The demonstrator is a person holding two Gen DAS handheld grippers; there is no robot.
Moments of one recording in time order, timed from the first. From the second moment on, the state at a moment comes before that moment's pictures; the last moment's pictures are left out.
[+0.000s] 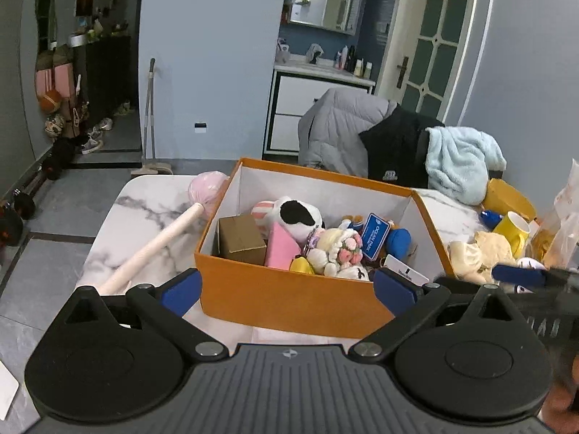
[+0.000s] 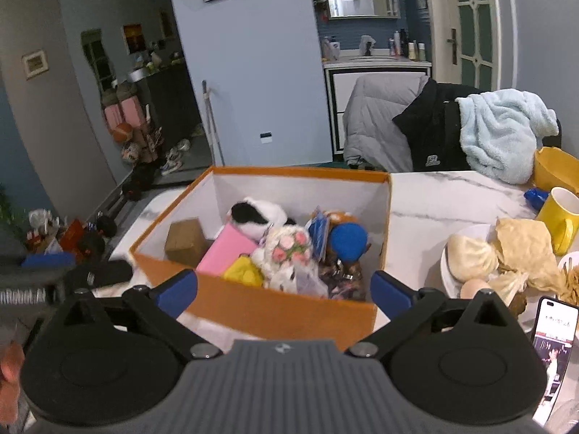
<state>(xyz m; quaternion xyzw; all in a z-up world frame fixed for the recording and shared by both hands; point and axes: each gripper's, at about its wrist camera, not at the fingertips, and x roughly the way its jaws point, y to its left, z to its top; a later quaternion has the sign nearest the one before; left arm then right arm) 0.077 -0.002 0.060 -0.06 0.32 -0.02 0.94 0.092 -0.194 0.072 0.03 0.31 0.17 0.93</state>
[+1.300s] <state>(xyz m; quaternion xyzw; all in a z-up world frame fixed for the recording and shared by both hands) 0.067 -0.009 0.028 0.01 0.34 0.03 0.94 0.076 -0.167 0.050 -0.02 0.32 0.14 0.94</state>
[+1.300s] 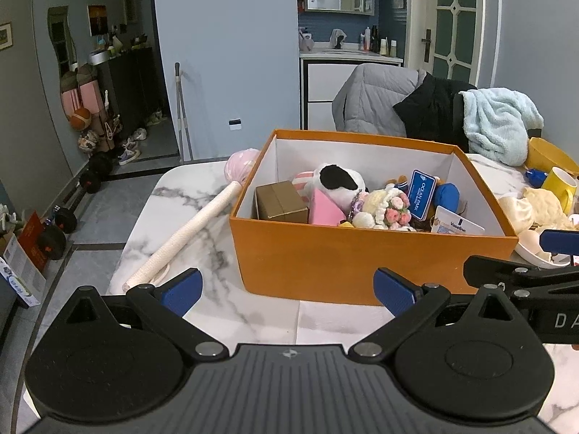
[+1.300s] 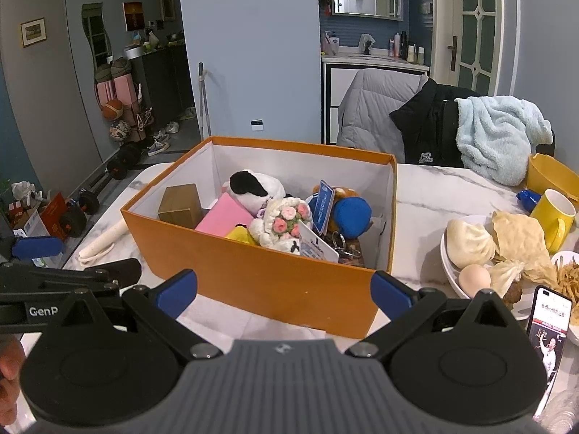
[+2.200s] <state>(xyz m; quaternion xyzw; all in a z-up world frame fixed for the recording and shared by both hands) 0.065 -0.010 0.027 0.02 0.33 0.03 0.94 0.075 -0.169 0.051 -0.02 0.32 0.14 0.94</state>
